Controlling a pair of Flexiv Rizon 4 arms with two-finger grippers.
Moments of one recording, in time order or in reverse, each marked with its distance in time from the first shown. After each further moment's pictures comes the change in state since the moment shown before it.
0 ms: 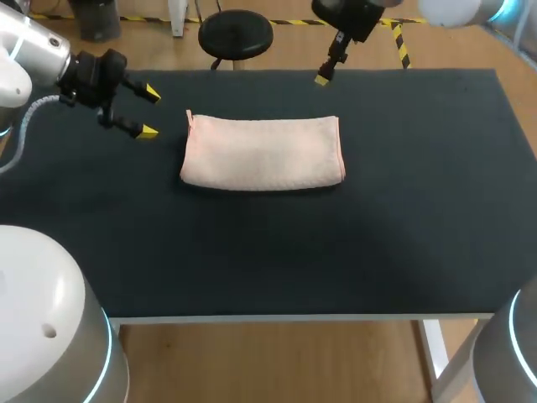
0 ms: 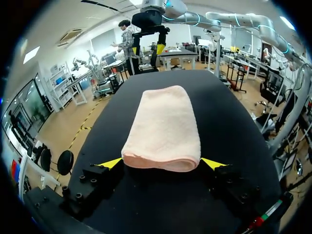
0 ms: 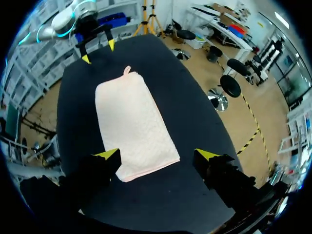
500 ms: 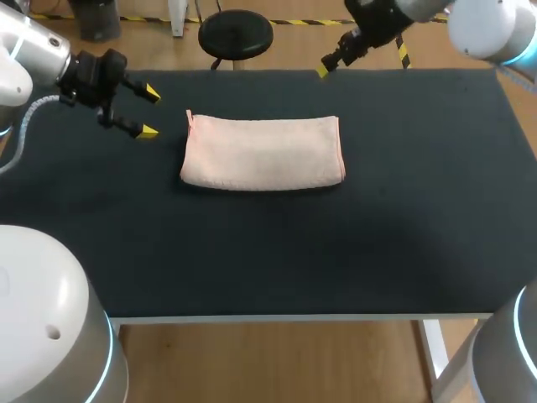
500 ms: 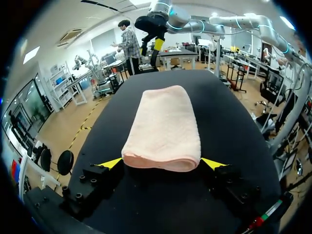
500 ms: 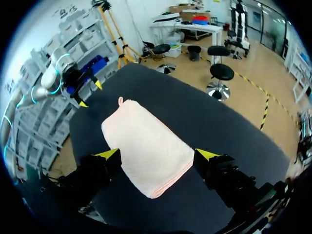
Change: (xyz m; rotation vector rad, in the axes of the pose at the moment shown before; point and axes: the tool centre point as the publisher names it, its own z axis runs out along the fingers) left arm 0.000 0.000 0.000 -0.001 0.000 0.000; right arm 0.003 -0.012 -0.001 -0.210 0.122 0.430
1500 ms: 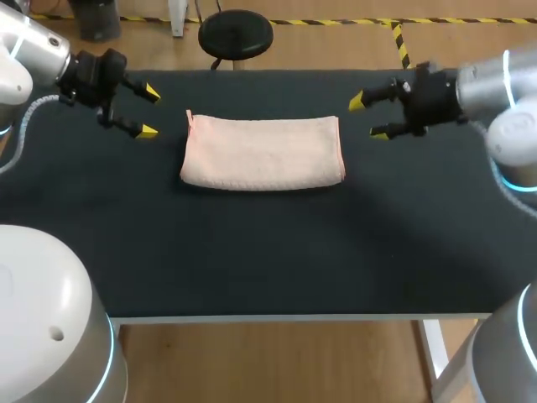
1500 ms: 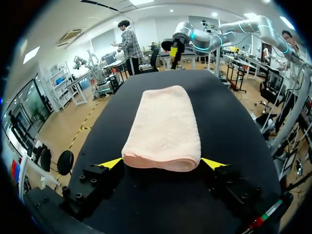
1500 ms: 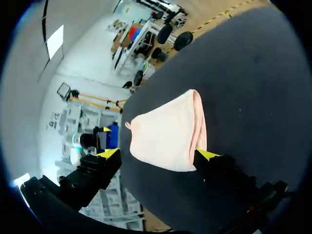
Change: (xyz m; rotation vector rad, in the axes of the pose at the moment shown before) left arm 0.000 0.000 0.000 0.001 0.001 0.000; right arm 0.009 -0.108 0.005 -0.266 0.301 0.886
